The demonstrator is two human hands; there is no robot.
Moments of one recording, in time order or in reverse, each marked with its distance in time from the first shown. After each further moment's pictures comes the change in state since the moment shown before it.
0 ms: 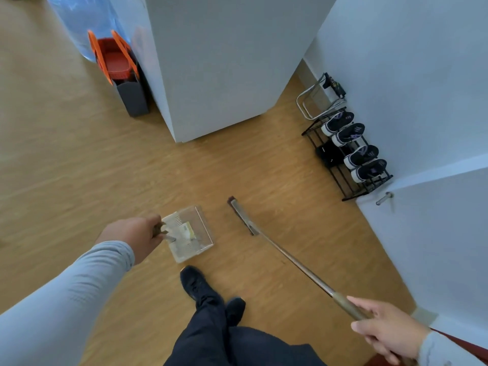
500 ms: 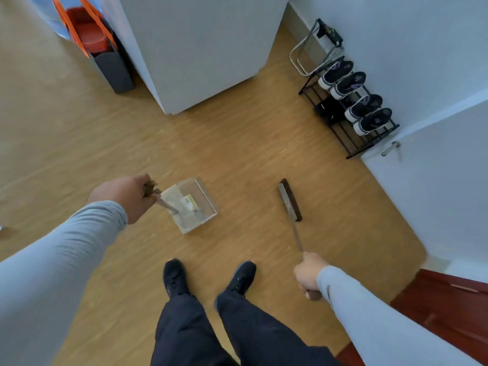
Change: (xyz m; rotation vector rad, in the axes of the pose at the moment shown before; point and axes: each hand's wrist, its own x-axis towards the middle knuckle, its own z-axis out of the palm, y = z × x) left_hand -0.009 0.019 0.018 0.043 0.040 -0.038; right_hand 0.110 0.004 0.127 -0.109 0.072 0.145
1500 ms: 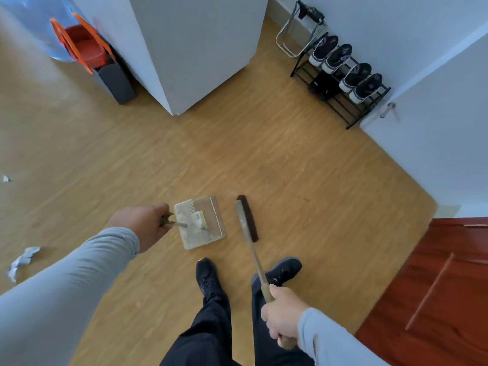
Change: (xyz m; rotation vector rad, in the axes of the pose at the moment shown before) left_hand -0.077 -0.116 0.022 0.162 -0.080 0.310; right_hand -0.152 -0.033 0.232 0.427 -0.273 -0.089
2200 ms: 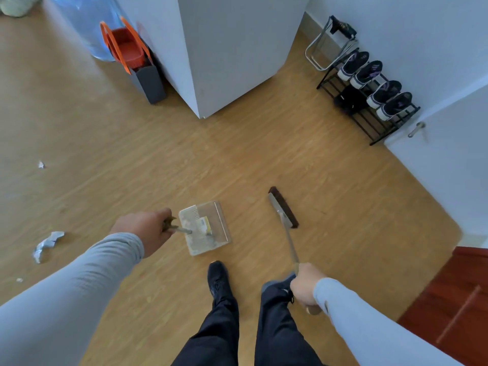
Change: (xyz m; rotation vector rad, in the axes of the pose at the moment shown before) left_hand -0.024 -0.052 0.019 -0.066 0.008 -0.133; right_hand 0.035 -0.052 -0.029 -0.588 0.275 -0.022
